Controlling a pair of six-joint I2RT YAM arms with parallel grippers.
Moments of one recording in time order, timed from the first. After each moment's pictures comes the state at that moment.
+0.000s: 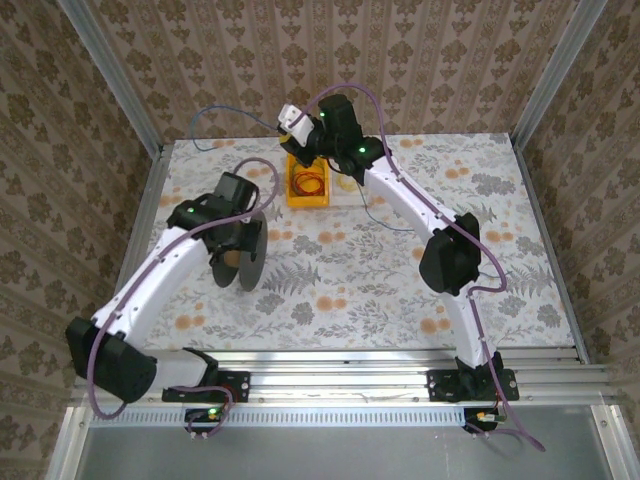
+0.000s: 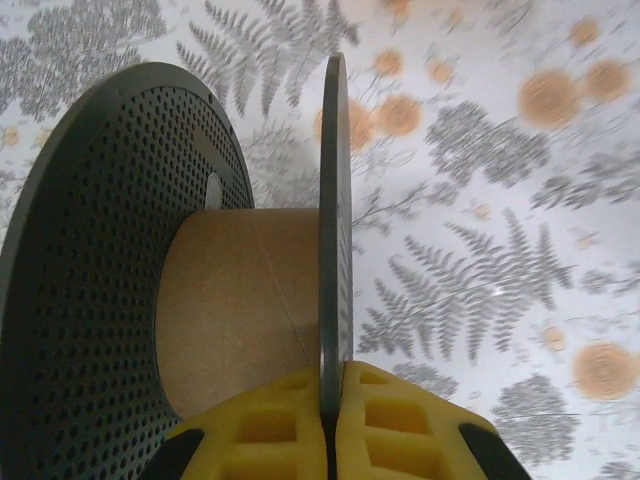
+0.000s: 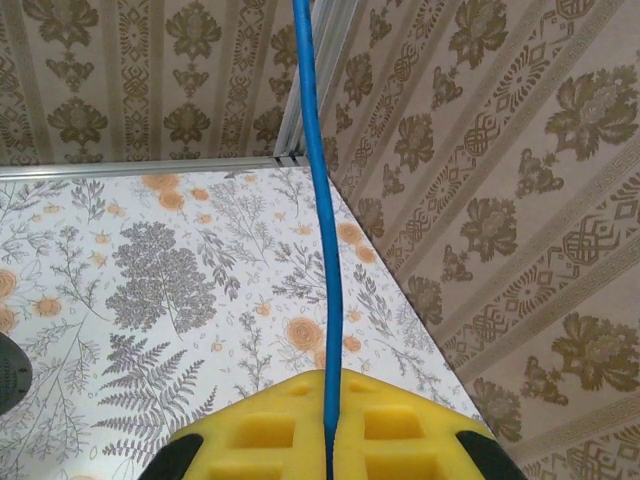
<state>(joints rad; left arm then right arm) -0.51 1.31 1.27 -1.07 -0.17 -0.20 0.56 2.21 2.22 -0.35 -0.33 -0.49</state>
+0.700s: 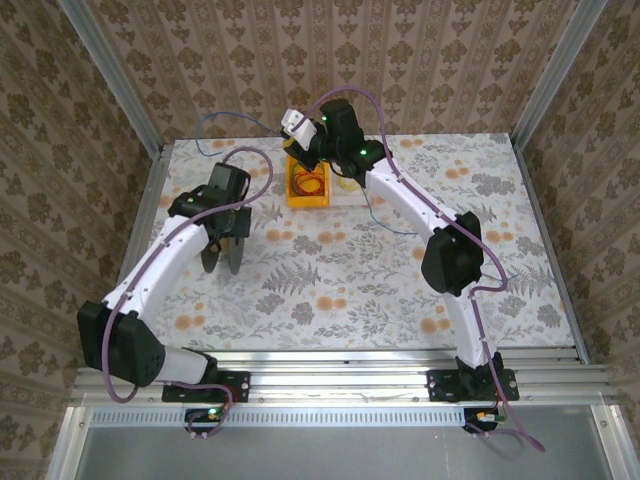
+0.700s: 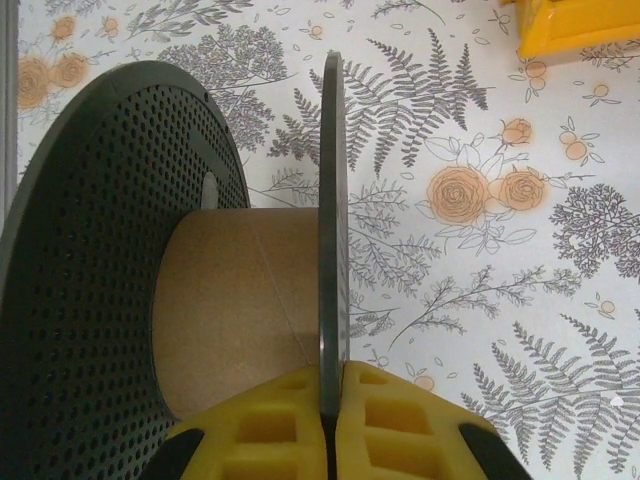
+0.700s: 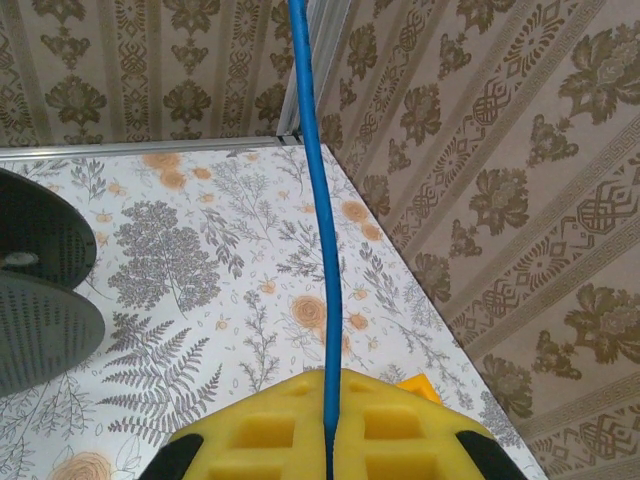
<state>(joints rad) -0.40 1.38 1.27 -0.94 -0.26 -0.18 0.55 2.19 2.17 -0.34 -0.33 -0.49</state>
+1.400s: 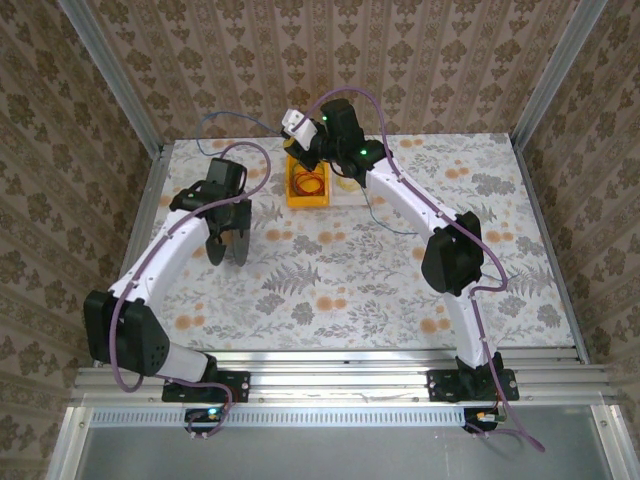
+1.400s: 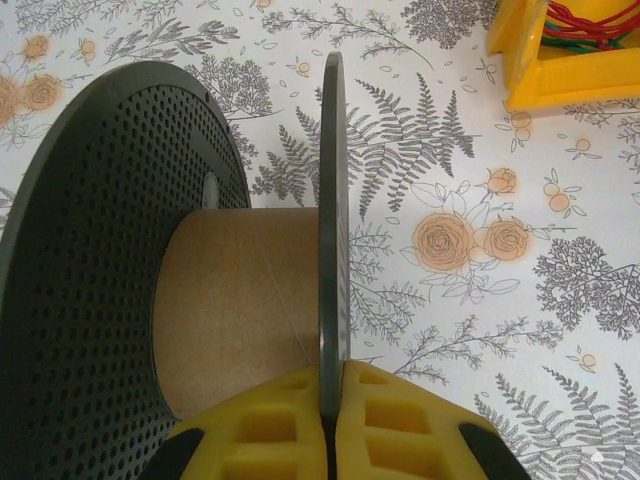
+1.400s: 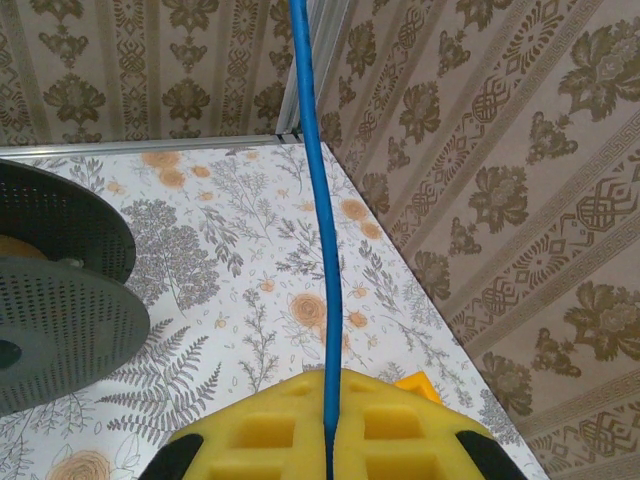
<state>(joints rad) -0.35 1.43 1.27 -0.83 -0.20 -0.18 0.54 2.19 2.16 -0.34 -0.33 -0.49</state>
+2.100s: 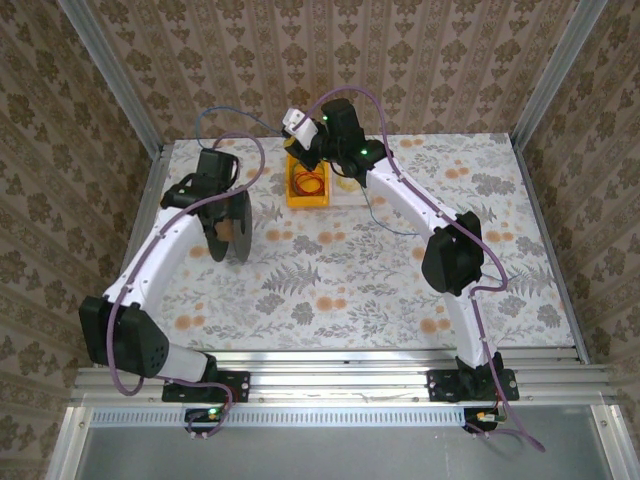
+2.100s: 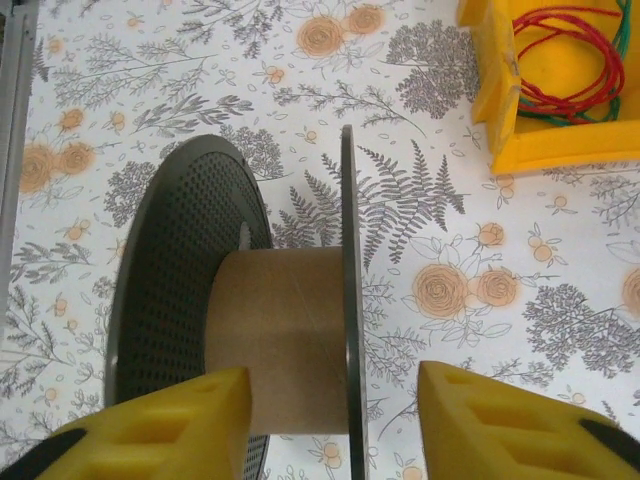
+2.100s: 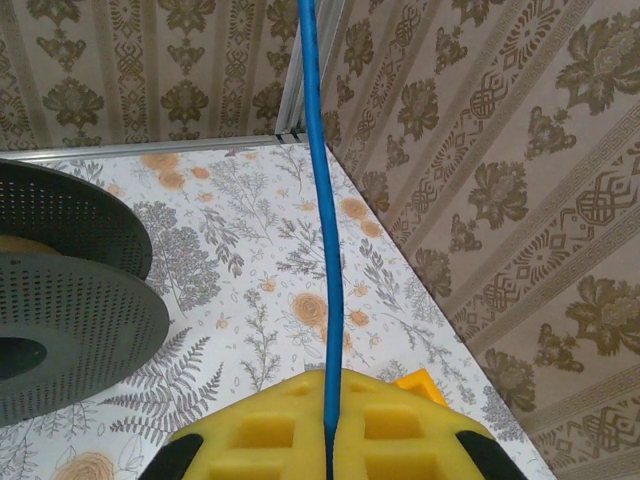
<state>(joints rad) -0.32 1.41 1.33 -0.82 -0.19 -0.12 0.54 2.19 2.16 -0.34 -0.33 -0.47</state>
